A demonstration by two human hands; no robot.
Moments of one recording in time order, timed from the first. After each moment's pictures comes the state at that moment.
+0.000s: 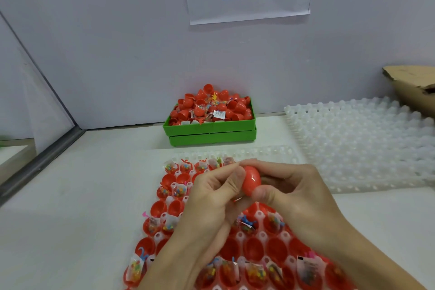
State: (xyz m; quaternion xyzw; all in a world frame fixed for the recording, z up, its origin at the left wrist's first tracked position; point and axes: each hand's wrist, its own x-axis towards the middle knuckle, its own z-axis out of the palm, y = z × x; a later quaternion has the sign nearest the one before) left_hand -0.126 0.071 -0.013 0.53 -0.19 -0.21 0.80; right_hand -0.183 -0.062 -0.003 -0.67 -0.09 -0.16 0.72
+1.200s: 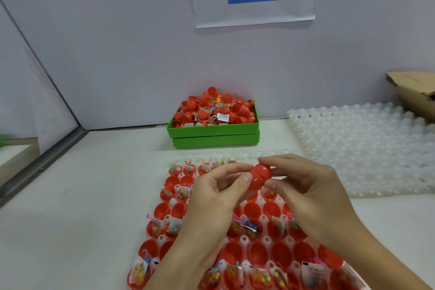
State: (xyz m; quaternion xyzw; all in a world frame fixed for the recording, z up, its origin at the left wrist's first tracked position) left_hand -0.121 0.074 -0.017 0.61 -0.18 -0.12 0.76; right_hand -0.174 -0.081 -0.017 -0.77 -0.05 -0.26 0.58
